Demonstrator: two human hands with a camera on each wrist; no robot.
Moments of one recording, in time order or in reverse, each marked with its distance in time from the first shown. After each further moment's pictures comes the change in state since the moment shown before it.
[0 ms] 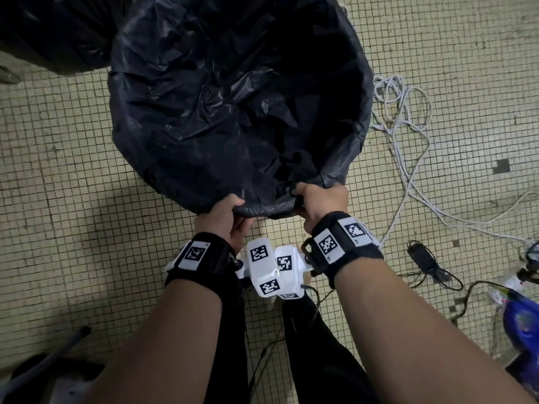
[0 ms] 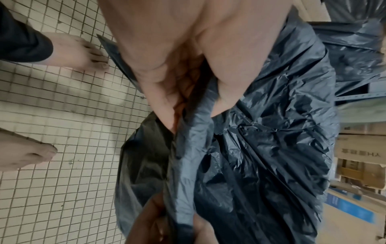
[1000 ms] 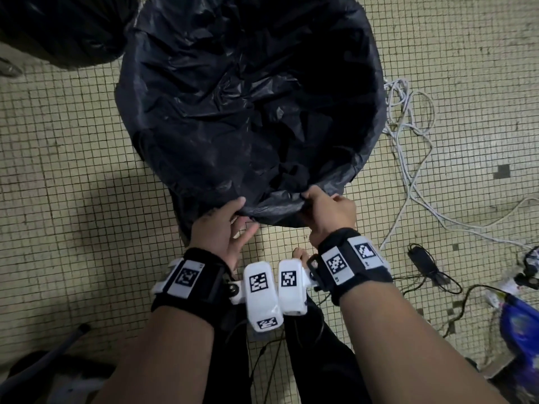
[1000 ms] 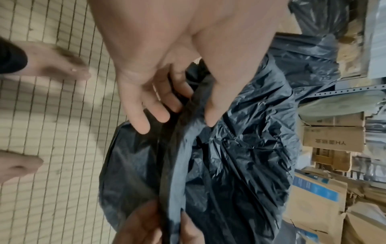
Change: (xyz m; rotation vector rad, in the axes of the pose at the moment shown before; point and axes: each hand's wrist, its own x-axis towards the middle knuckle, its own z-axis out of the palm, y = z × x) left_hand -0.012 0.005 -0.032 -0.029 -0.128 0.045; right_hand -0.022 0.002 -0.004 0.088 0.001 0.066
